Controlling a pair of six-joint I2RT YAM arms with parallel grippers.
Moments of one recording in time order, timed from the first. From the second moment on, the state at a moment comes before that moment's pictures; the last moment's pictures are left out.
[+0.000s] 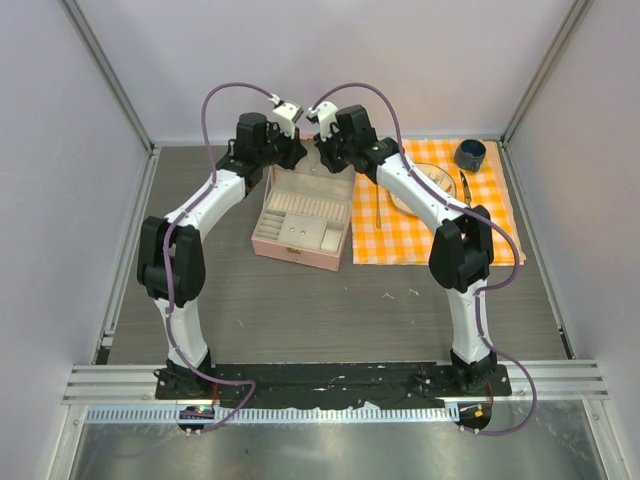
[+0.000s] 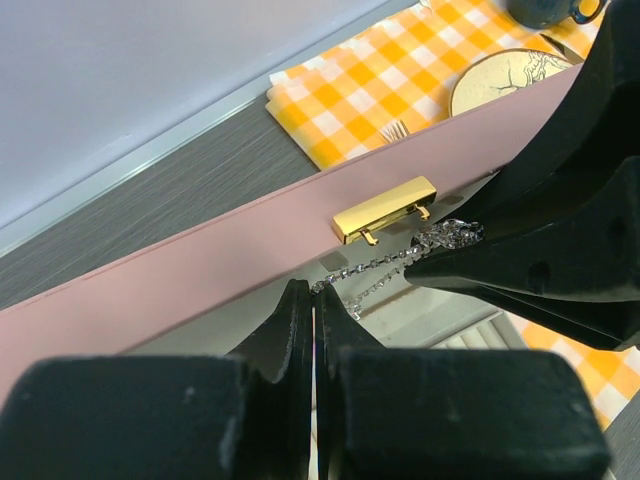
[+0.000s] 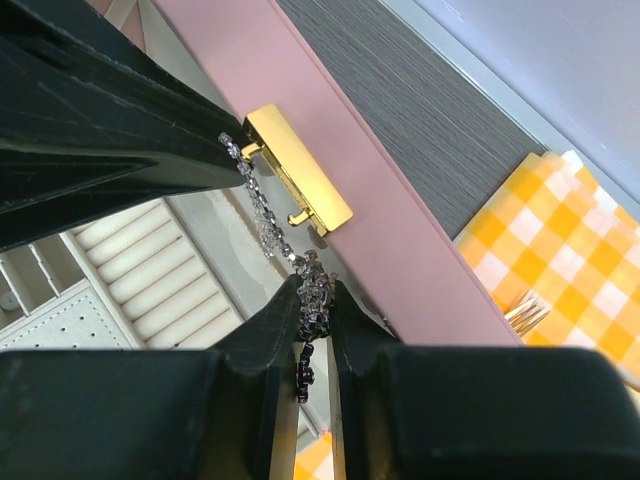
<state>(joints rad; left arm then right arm) -0.33 1.93 1.61 -0.01 0.38 0.05 0.53 2.11 2.01 -0.45 -0.09 -0.20</state>
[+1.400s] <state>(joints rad) -0.35 1.95 1.65 -0.03 0.37 0.05 0.52 2.12 2.06 -0.50 -0.04 -0.13</state>
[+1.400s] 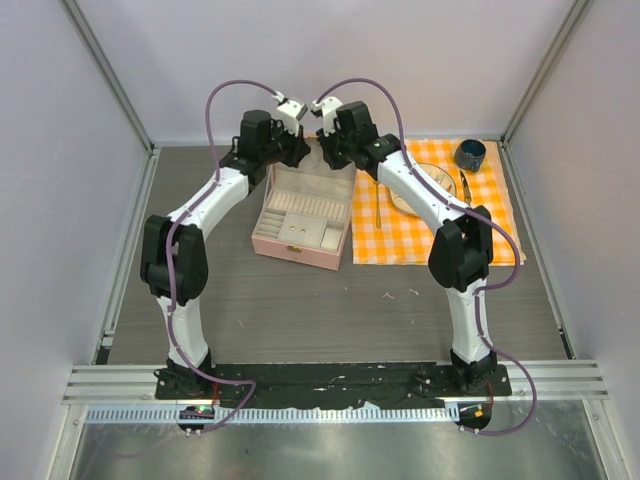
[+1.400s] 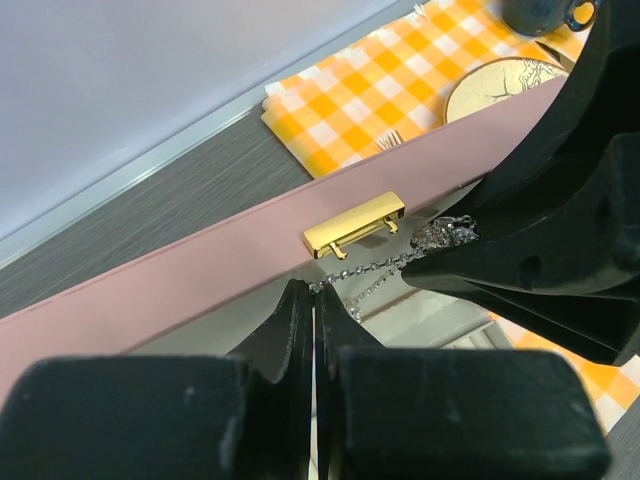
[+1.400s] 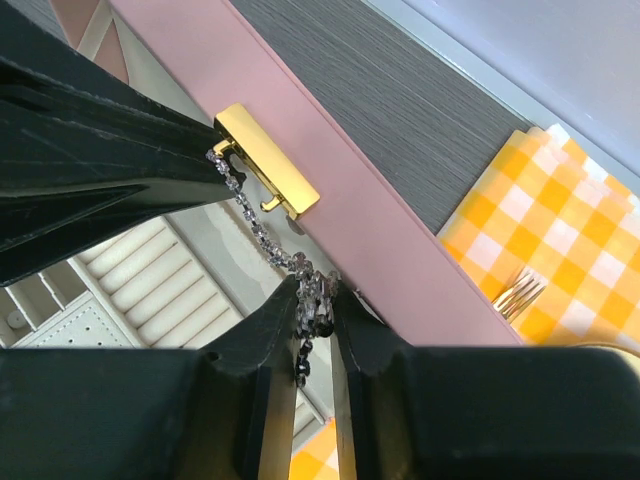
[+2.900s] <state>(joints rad) -0.37 1.79 1.61 -0.15 0.42 0.03 0.51 2.02 1.94 -0.45 -0.24 -0.07</state>
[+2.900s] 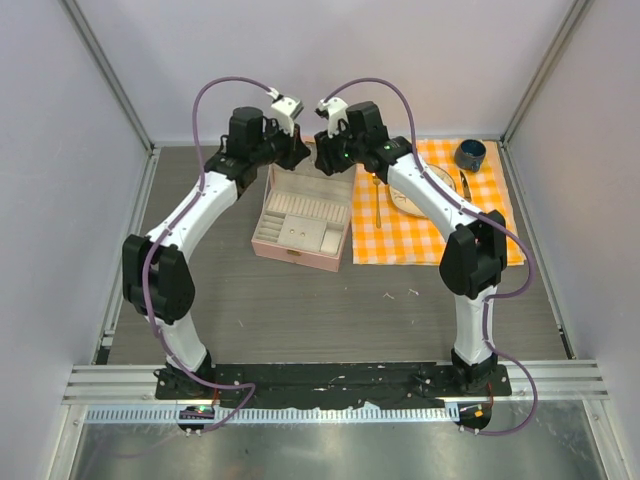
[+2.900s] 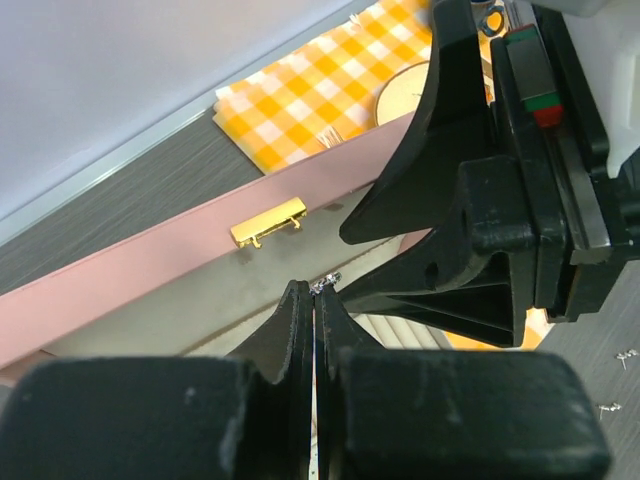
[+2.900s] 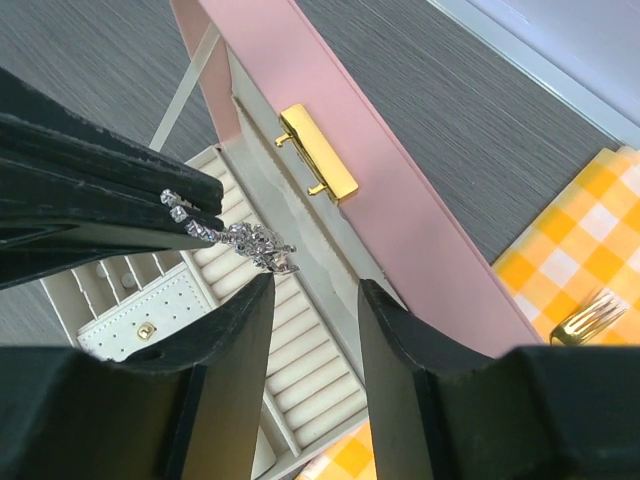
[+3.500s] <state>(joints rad) -0.37 1.78 1.60 -0.17 0.46 -0.01 0.51 2.02 1.93 -0.43 -0.32 -0.07</state>
